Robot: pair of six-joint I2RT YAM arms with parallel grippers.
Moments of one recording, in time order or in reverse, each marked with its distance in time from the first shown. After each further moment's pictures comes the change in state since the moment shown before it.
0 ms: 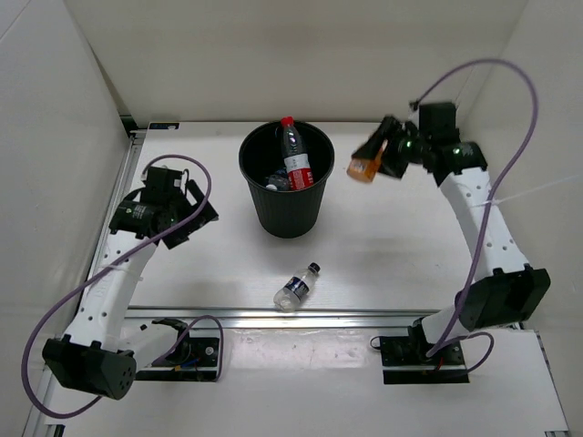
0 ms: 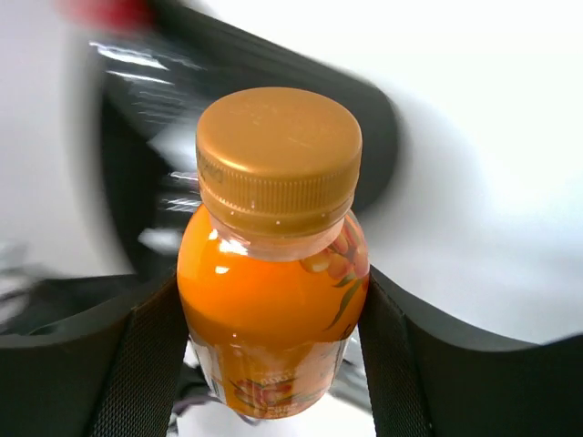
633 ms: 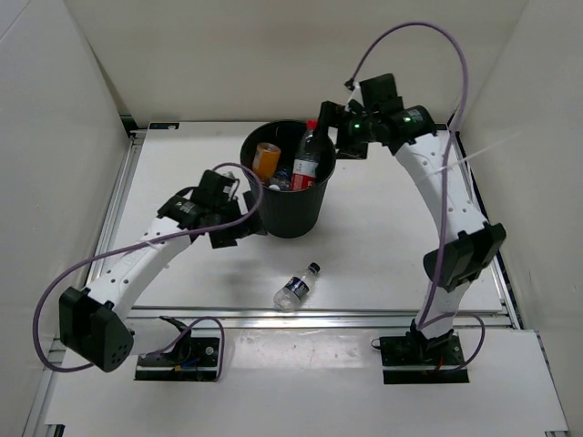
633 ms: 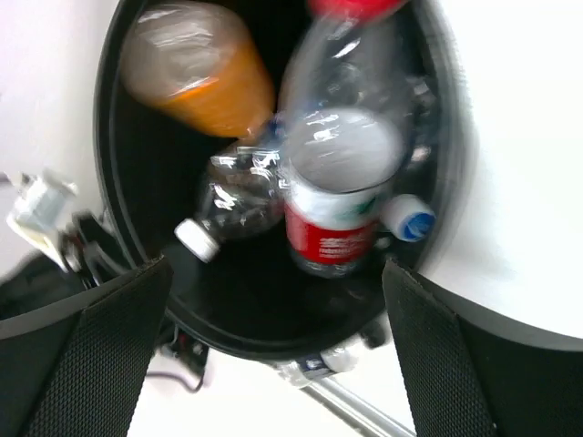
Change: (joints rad) left arm -0.244 0.147 -0.109 0.229 0.203 0.012; right arm 0.277 0.382 0.598 -0.234 0.071 -0.193
